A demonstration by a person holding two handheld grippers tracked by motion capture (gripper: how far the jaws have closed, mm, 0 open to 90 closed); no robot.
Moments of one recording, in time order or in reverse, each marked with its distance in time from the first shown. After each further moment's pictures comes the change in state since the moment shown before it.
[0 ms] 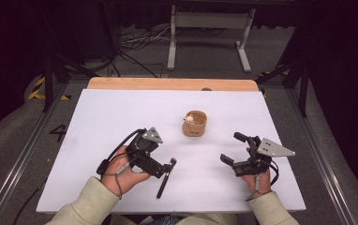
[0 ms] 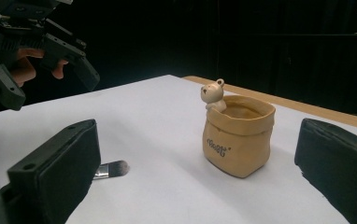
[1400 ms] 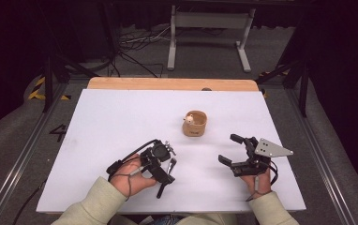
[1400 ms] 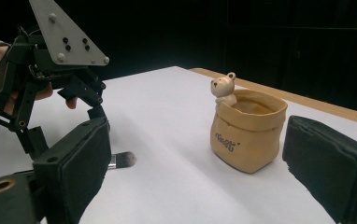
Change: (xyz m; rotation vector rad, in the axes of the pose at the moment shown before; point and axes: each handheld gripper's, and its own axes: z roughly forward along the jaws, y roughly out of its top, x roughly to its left) left arm -0.002 -0.003 0.058 0.329 -0.036 0.005; right arm 0.004 0.002 0.002 0.040 0.029 -0.022
